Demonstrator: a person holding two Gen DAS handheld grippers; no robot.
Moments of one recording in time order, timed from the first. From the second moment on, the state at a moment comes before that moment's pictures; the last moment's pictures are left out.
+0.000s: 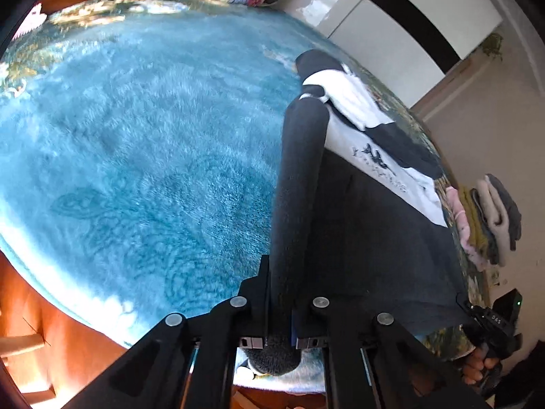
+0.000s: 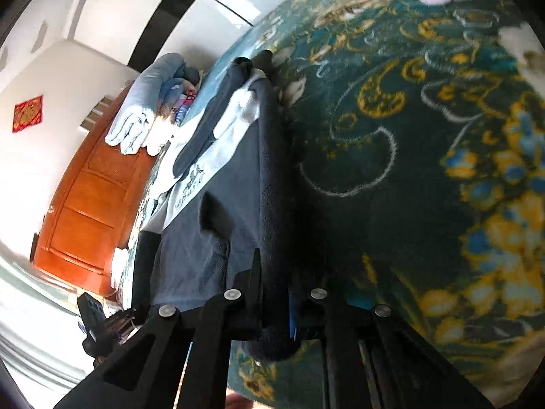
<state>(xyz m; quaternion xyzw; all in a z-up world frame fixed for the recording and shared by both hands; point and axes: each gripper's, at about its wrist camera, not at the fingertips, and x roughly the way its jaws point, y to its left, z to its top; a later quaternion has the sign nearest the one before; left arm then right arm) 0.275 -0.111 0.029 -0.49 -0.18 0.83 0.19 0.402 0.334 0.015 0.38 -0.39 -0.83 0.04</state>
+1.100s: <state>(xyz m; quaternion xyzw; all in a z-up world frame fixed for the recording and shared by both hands) 0.266 -0.110 0.011 -0.52 -0.17 0.80 0.23 0.392 0.352 -0.005 0.46 -0.39 -0.78 0.16</state>
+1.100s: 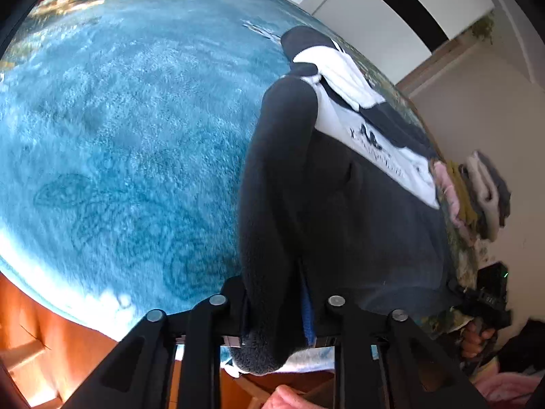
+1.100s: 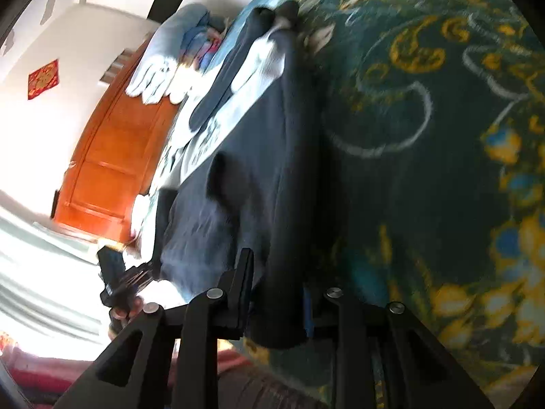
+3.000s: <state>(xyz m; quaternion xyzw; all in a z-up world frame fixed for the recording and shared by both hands) -0.013 -0.089 0.025 -0.48 -0.33 0.78 0.24 0.172 0.469 0.023 0.42 -0.49 -0.76 0.07</state>
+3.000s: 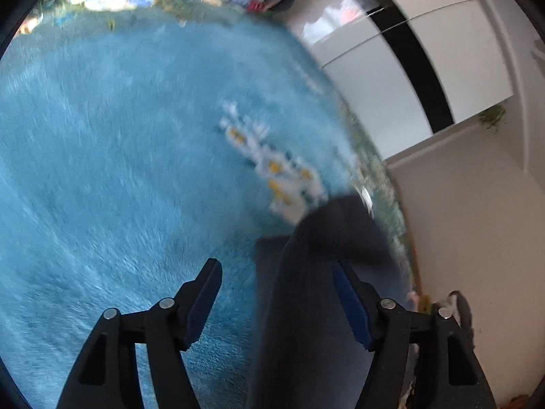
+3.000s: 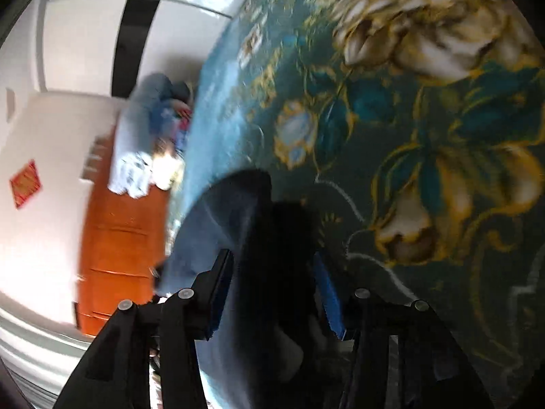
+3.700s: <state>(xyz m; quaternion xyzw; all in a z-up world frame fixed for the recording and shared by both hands) -0.010 -0.074 0.089 -0.40 -0.26 0.84 0.24 0.144 0.443 0.098 0.34 -0.37 -0.86 0.05</state>
